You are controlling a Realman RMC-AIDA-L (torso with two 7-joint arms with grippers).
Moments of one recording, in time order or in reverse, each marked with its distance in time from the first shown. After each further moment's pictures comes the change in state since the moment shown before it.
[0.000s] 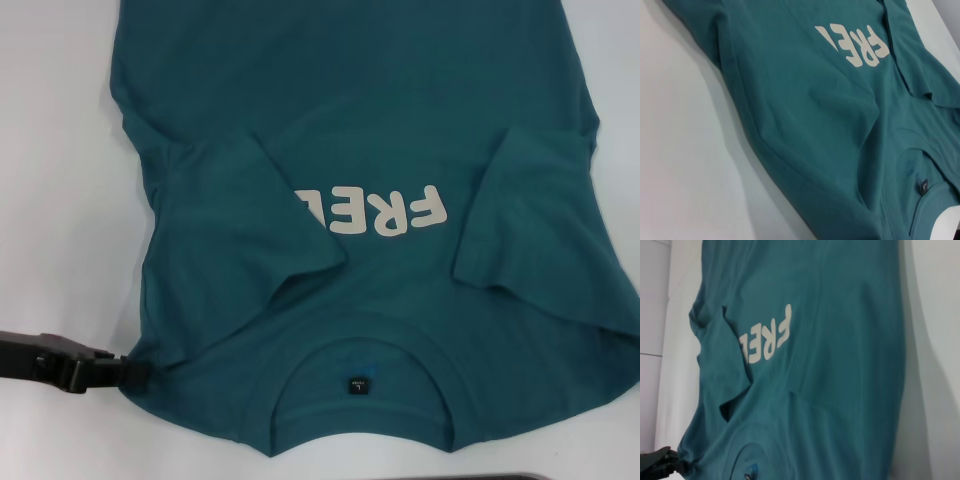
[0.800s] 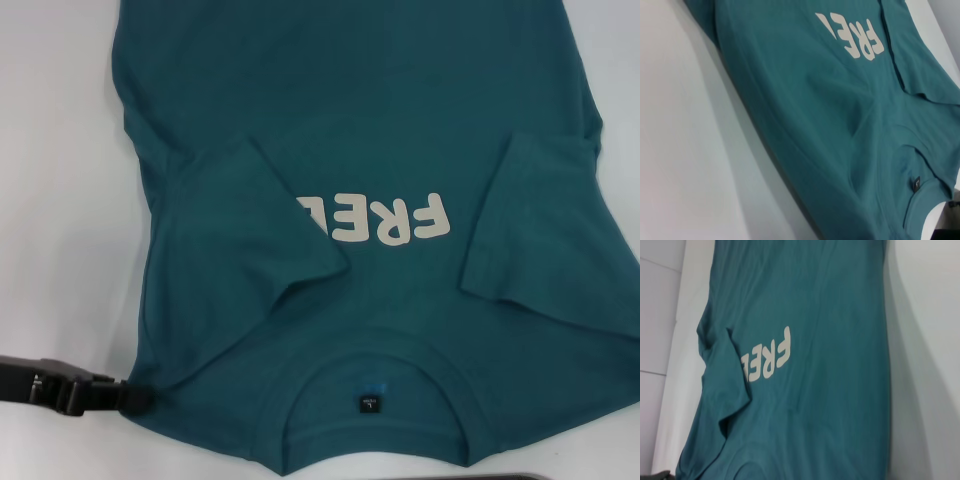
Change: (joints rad) left arm 0.020 0.009 -0.005 0.037 0.002 0.031 -0.019; right arm -0.067 -0.008 0.116 -0.001 -0.013 -0.031 -0.119
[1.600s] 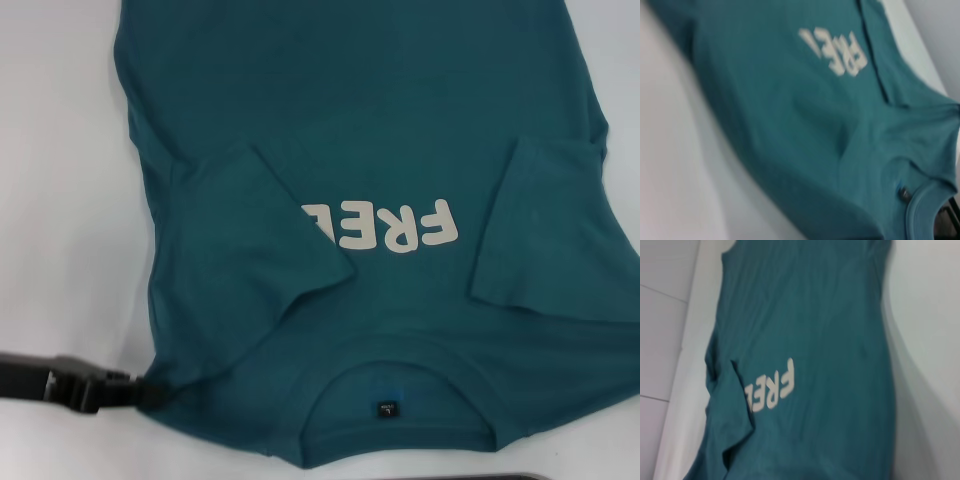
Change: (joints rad) left arm -0.004 -0.021 -0.027 0.004 -0.009 0.012 0.038; right arm -0.021 -0.007 0.103 -0.003 0.007 -0.019 -0.059
